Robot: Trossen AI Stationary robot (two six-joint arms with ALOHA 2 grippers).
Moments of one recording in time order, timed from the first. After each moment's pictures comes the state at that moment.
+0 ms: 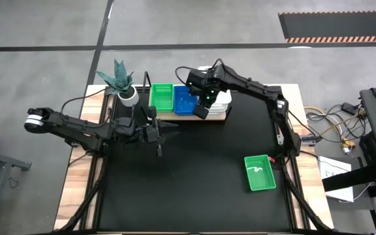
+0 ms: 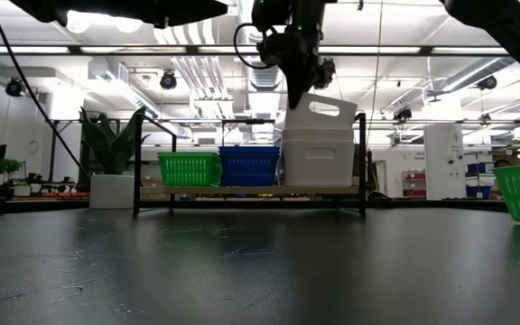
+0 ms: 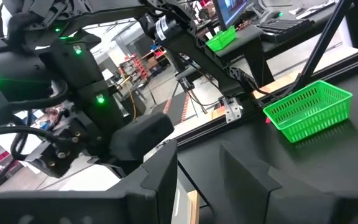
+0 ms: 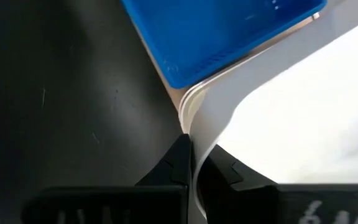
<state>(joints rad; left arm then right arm) -0.09 1.10 0.63 0.49 -0.27 0.54 -0.35 2.12 2.28 -1.49 0.02 0.09</state>
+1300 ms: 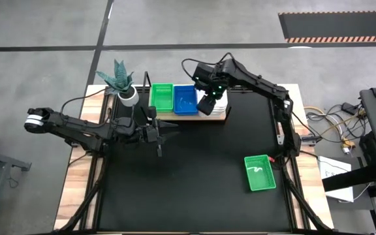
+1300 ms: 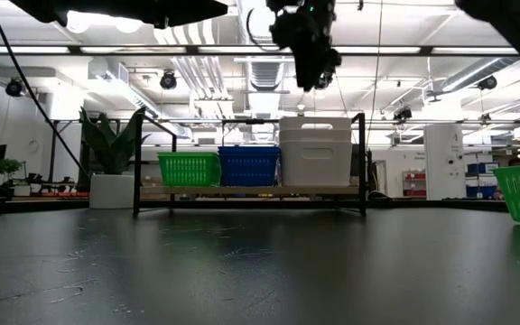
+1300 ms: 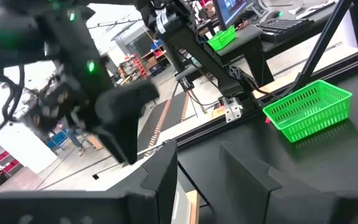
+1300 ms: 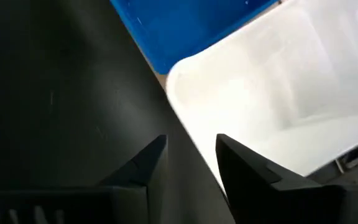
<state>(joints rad) -0.09 1.10 0.63 0.49 -0.26 0.54 -0.35 2.06 2.34 -1.57 0.03 0.15</state>
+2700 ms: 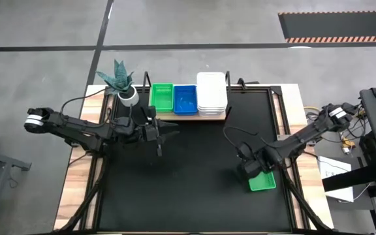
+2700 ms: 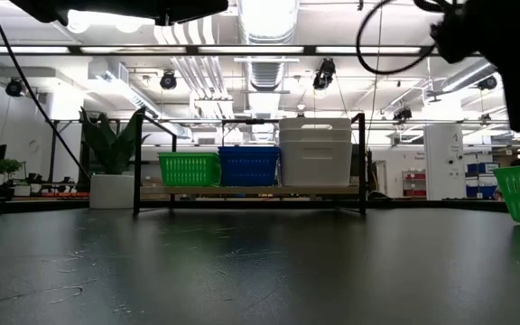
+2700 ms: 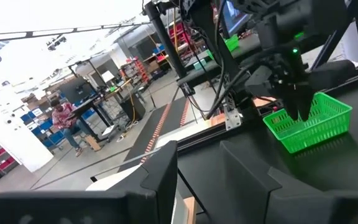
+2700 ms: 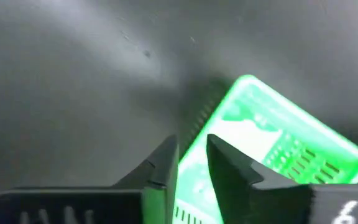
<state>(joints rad) -0.09 1.10 0.63 0.52 -0.26 0.50 0.49 1.40 1.01 -1.07 0.10 1.36</state>
